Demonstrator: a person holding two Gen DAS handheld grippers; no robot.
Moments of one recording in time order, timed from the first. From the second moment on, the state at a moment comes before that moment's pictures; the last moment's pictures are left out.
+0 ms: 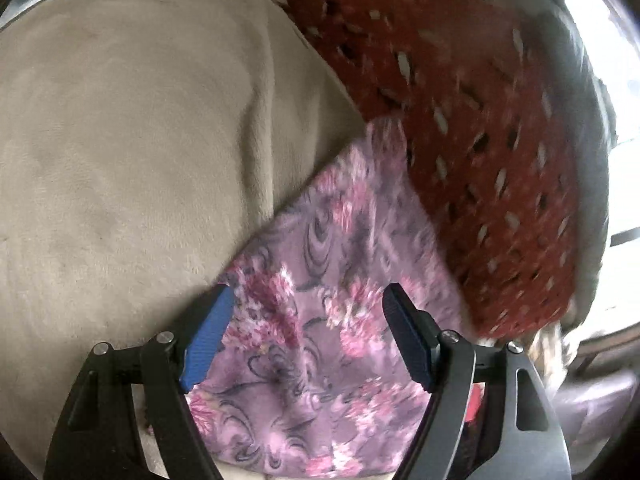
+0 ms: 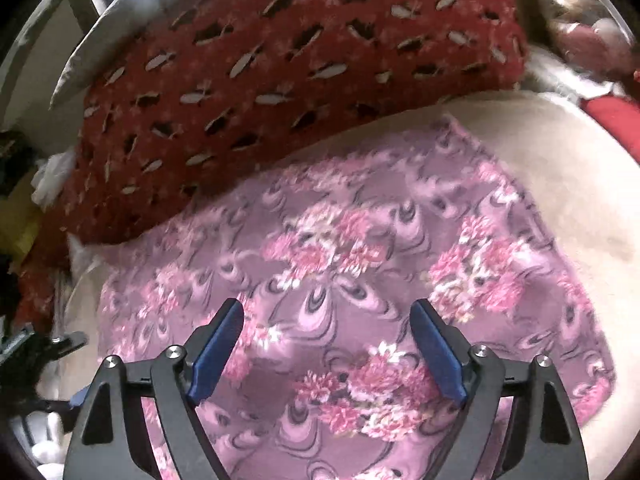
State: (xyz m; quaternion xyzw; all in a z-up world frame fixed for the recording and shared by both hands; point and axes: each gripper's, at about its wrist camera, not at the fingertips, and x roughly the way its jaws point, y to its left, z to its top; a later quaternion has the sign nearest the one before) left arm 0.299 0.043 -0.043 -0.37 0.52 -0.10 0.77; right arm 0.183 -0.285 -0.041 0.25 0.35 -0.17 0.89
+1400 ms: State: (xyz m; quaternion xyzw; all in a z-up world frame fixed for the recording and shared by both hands) left arm 0.315 0.006 -0.007 -0.23 0.59 -0.22 0.74; right arm 0.186 -0.319 -0.040 0.28 0.34 -0.12 0.89
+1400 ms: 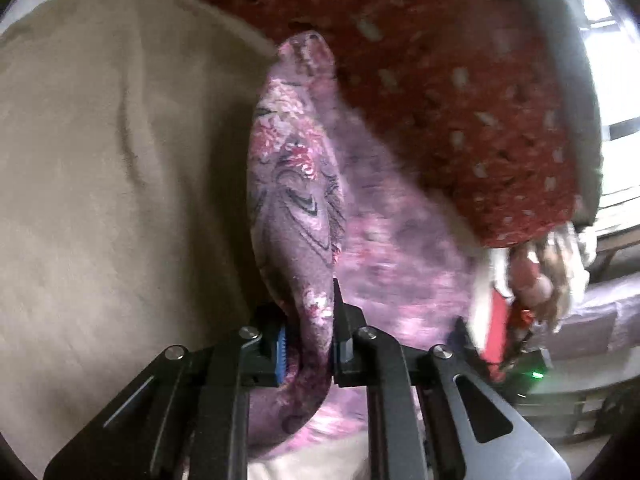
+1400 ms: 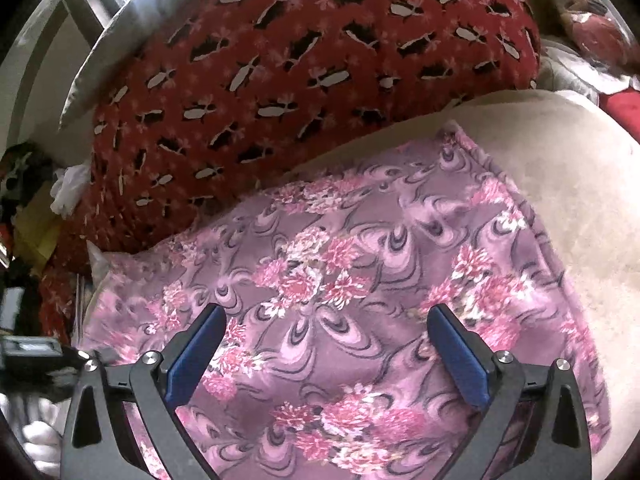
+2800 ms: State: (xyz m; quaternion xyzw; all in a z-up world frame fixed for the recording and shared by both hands) left arm 0.253 -0.258 -0.017 -0.19 0.65 -0.34 0.65; right arm 0.092 -0.474 -0.041 0.41 0.26 -0.26 0.84
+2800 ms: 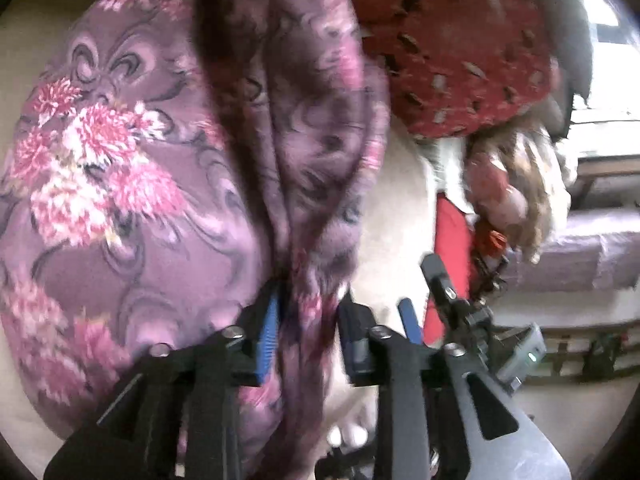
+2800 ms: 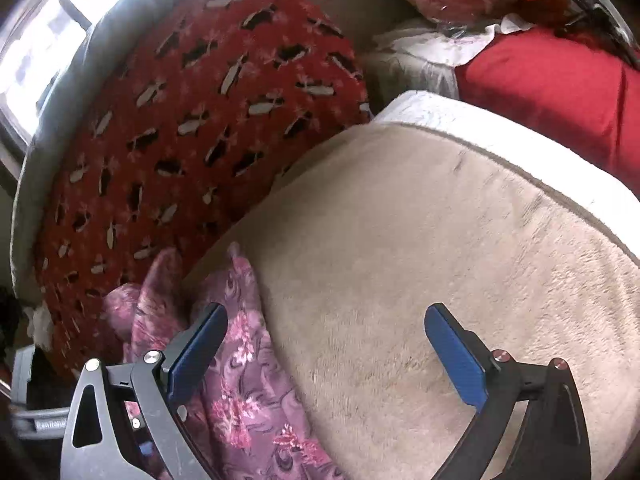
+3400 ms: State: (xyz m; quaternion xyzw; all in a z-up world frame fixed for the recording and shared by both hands) left arm 0.261 -0.132 -0.039 -0.23 0.62 -0.22 0.71; right arm 0.161 -0.405 -0.056 0.31 0.35 -0.07 0.88
